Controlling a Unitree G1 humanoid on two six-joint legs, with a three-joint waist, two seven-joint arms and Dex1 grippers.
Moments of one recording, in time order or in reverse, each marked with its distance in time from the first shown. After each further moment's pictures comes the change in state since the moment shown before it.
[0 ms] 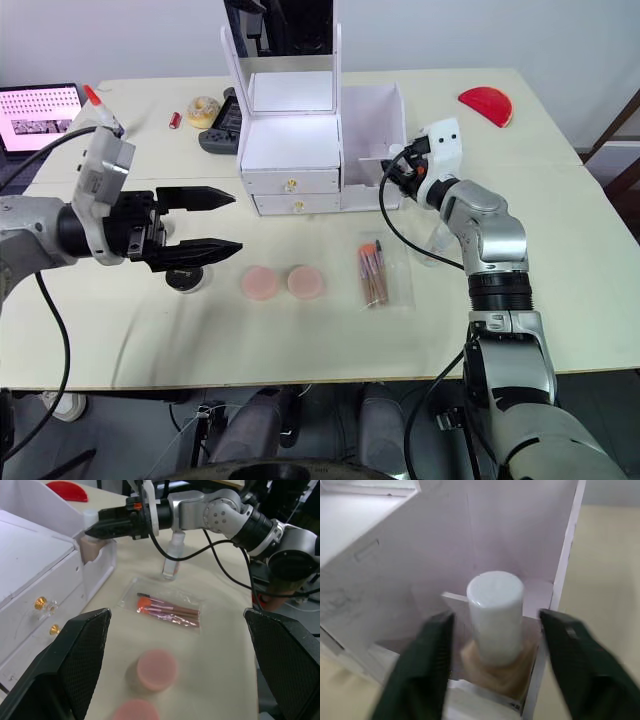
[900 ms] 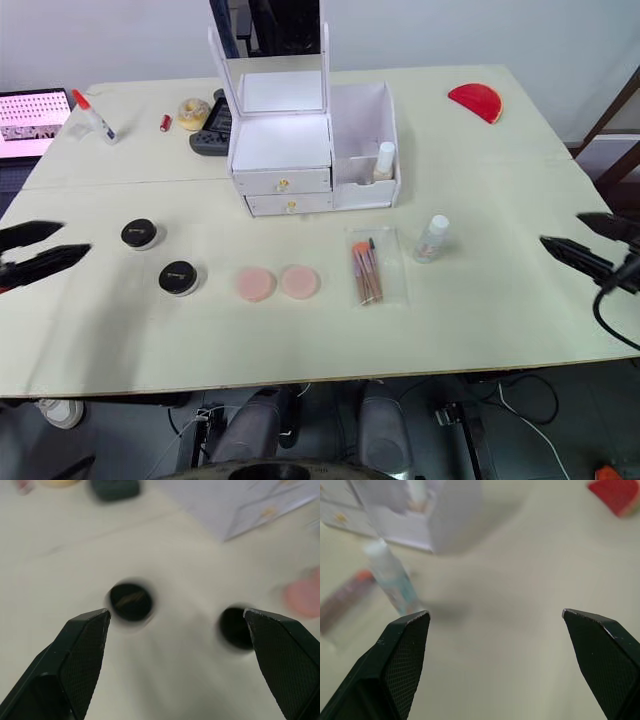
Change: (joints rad) left arm 0.554 0.143 0.441 0.677 0.401 -0.437 -0.221; right arm 0.783 -0.572 -0.636 -0.080 0.202 -0.089 0.692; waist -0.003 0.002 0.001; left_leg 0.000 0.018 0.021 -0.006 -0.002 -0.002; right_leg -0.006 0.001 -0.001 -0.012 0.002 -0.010
